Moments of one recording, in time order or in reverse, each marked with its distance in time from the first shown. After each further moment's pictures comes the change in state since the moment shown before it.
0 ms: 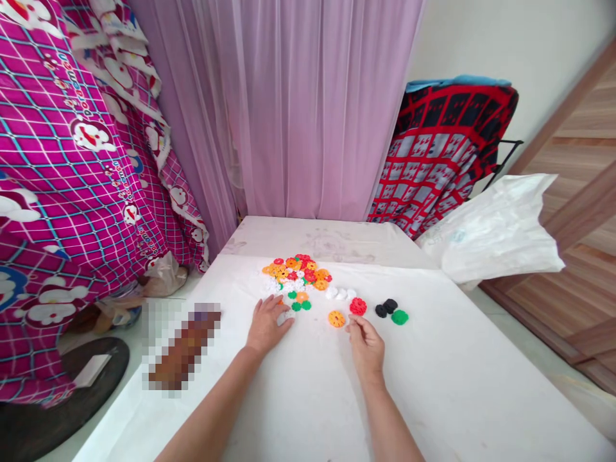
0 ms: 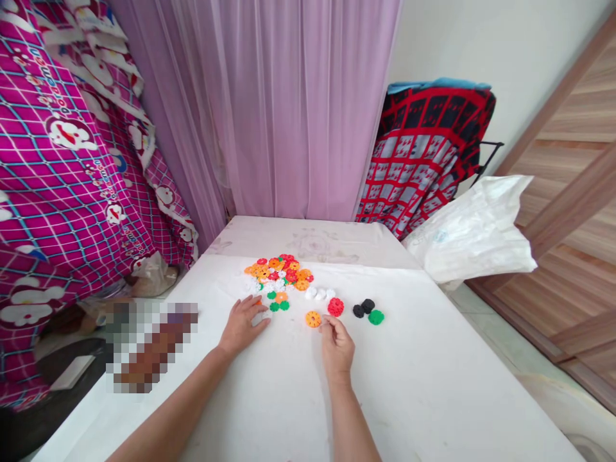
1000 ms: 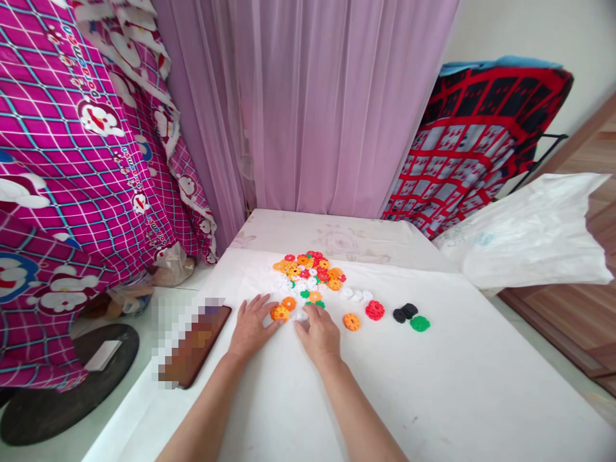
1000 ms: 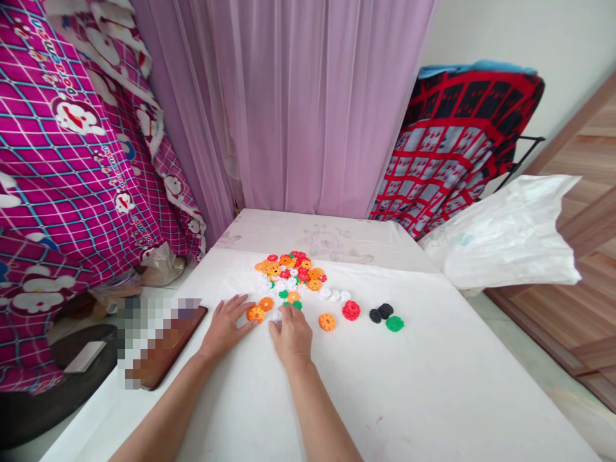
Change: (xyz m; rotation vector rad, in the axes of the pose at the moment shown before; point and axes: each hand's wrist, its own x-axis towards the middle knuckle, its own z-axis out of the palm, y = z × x) left_hand -0.022 -0.052 -0.025 0.062 -0.010 -0.063; right_hand -0.042 -0.026 0.097 -0.831 -0.528 -0.473
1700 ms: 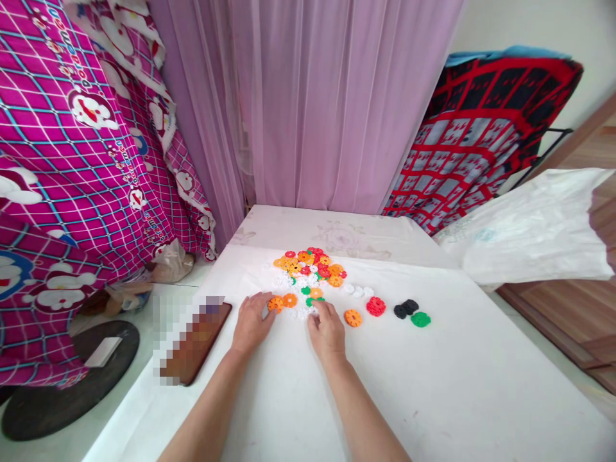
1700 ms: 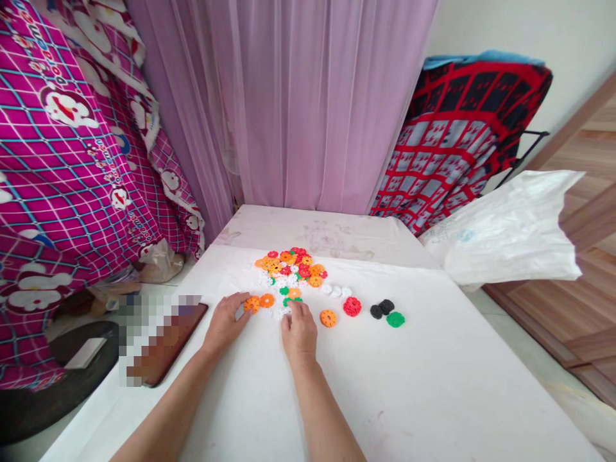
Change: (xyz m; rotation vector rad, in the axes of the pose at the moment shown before) left_hand 0.006 -0.004 0.007 -0.165 0.140 -0.040; right_hand -0.002 0.019 0.016 0.204 0.255 0.032
